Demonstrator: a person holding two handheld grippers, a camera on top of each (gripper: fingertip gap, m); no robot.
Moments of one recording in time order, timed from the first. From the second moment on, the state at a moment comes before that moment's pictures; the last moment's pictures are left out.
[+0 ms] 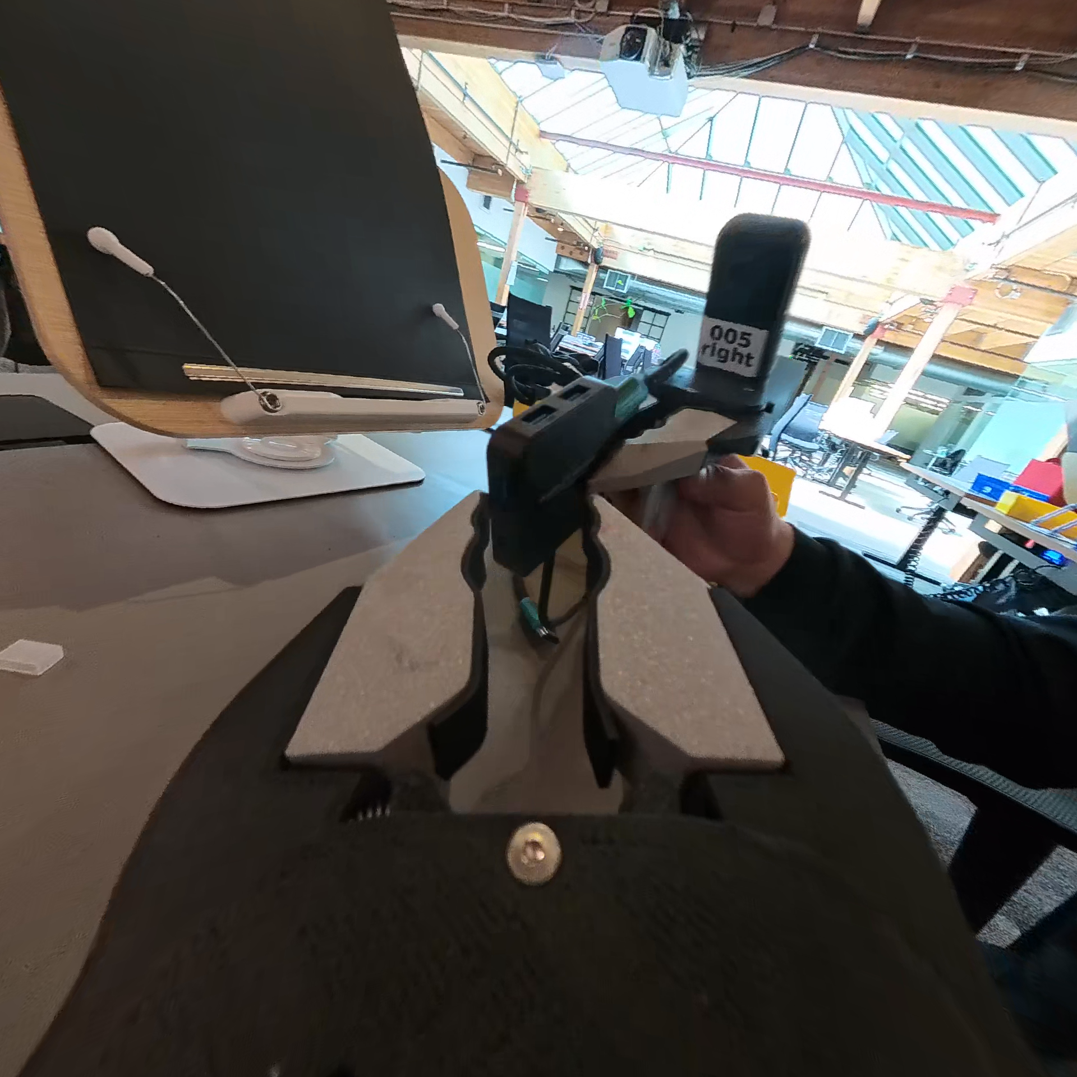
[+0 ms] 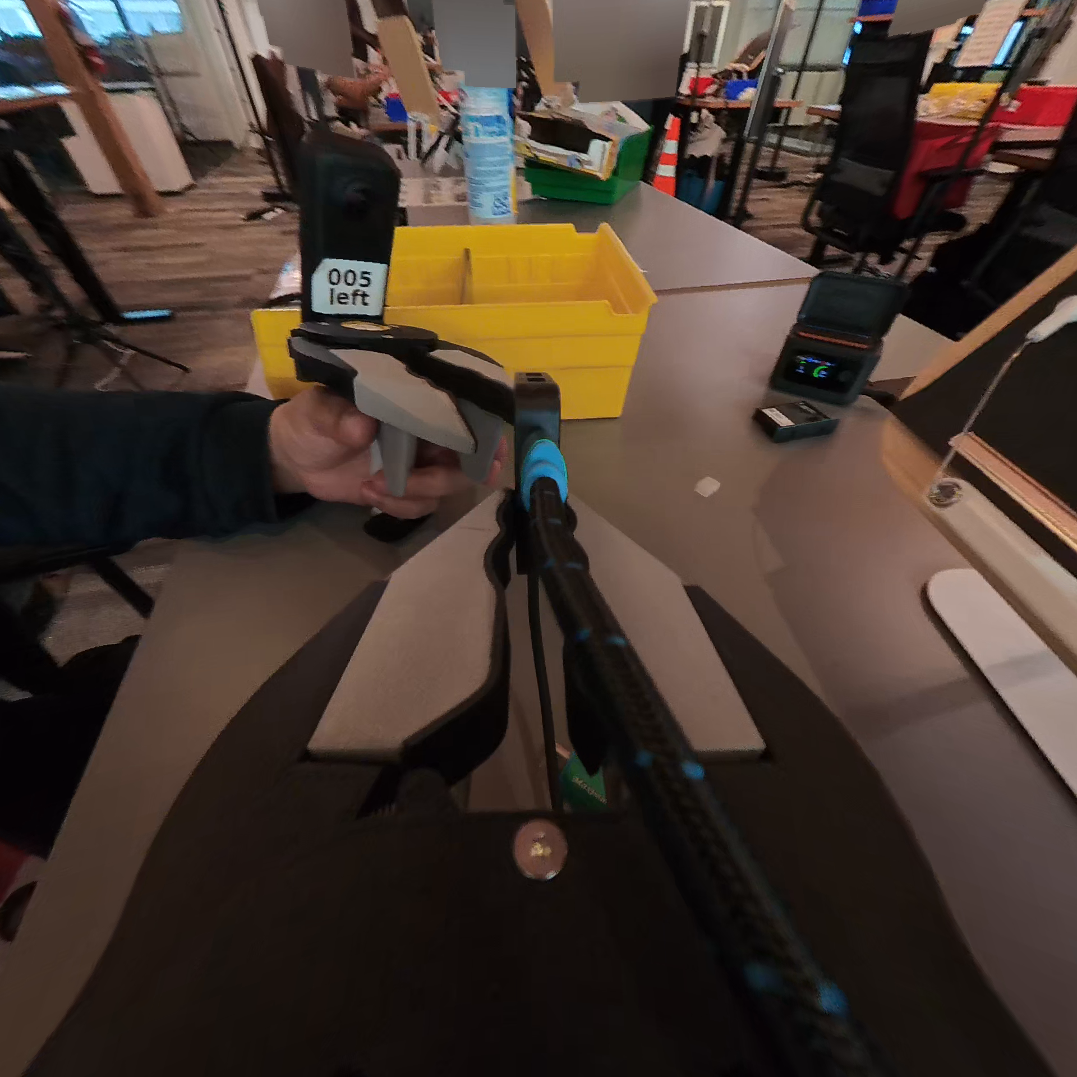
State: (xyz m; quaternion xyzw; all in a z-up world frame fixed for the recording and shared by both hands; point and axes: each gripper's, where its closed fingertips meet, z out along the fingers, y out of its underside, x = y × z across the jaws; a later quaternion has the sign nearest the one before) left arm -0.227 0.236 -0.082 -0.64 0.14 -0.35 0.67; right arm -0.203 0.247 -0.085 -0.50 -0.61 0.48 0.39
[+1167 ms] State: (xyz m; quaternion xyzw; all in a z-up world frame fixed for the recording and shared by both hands) left arm -0.242 0.246 -0.087 -0.67 0.11 -0.29 0.68; right arm 0.006 0.359 0.180 -0.59 -0.53 0.20 0.58
